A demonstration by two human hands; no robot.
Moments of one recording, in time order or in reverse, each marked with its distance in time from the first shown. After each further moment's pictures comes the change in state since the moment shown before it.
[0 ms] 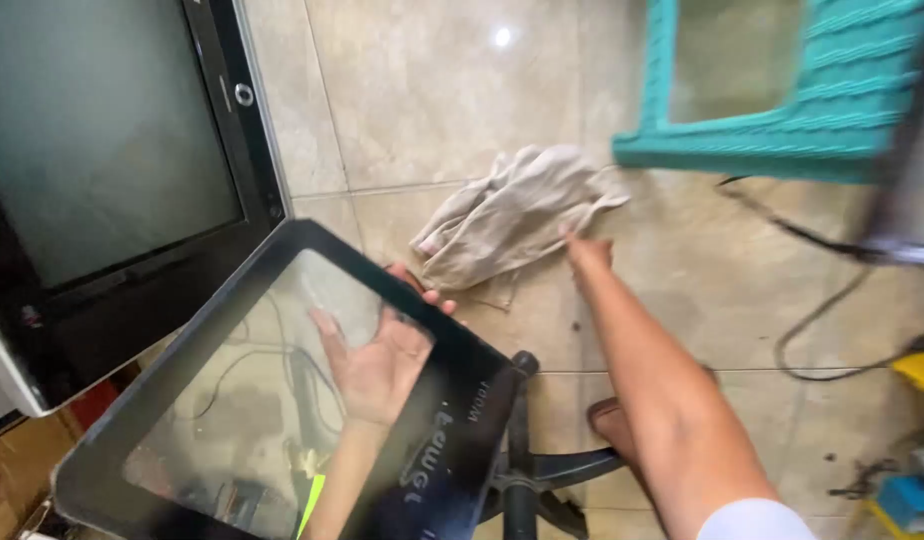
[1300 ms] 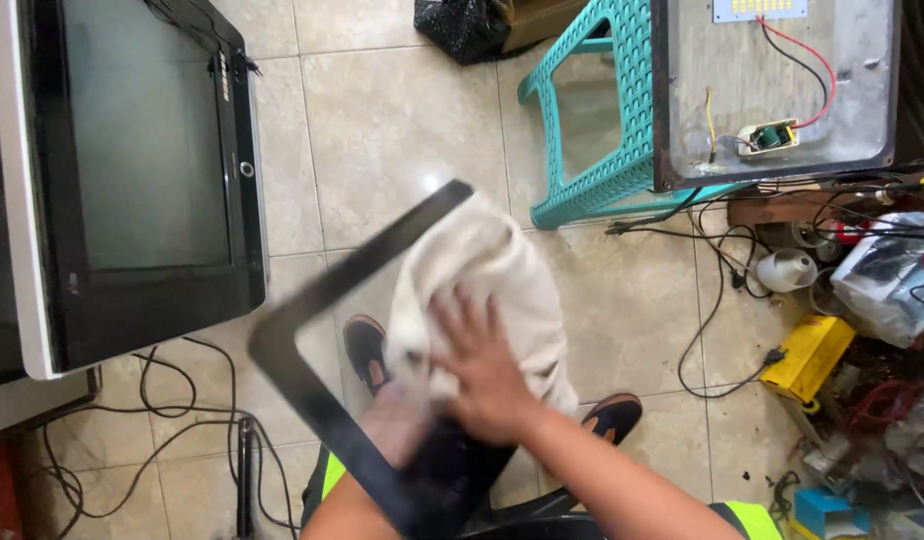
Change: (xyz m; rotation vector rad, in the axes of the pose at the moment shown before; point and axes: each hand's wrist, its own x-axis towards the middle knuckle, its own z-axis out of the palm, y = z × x) left_hand -0.004 -0.061 0.094 0.091 -0.129 -0.135; right_hand -0.369 0.012 -0.094 -0.353 0.005 -1.871
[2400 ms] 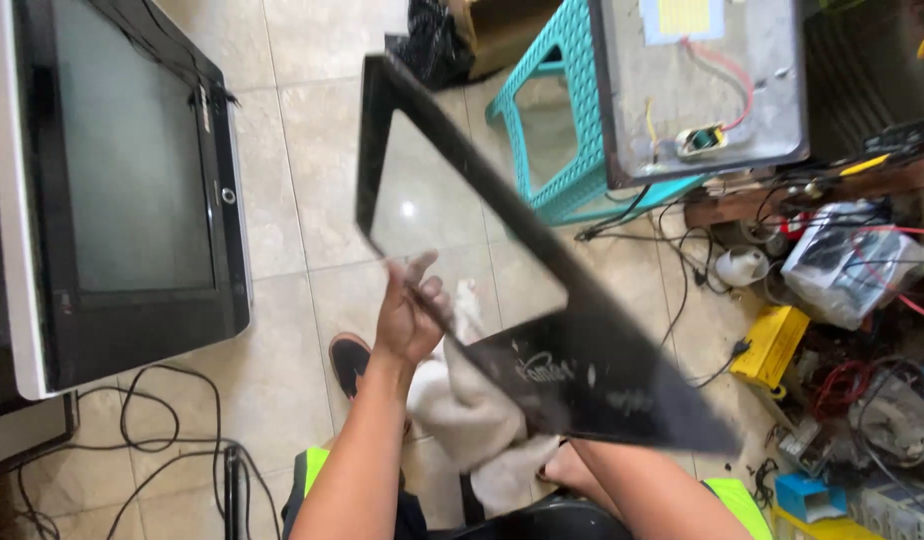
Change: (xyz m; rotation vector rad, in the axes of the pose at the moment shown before) left_hand 0.050 0.018 -0.141 0.208 -0.263 -0.018; right_hand -0.013 0.050 -0.068 0.597 -0.146 1.273
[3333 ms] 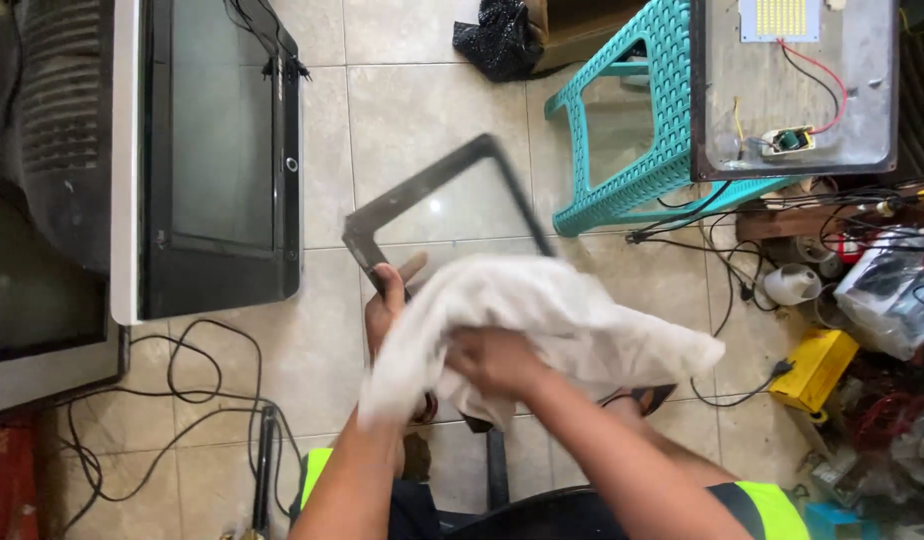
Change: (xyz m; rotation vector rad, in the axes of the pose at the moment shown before) left_hand -0.139 0.076 0.117 0.696 0.724 0.311; right_hand -0.014 -0.005 0.129 -1.179 -0.148 -0.650
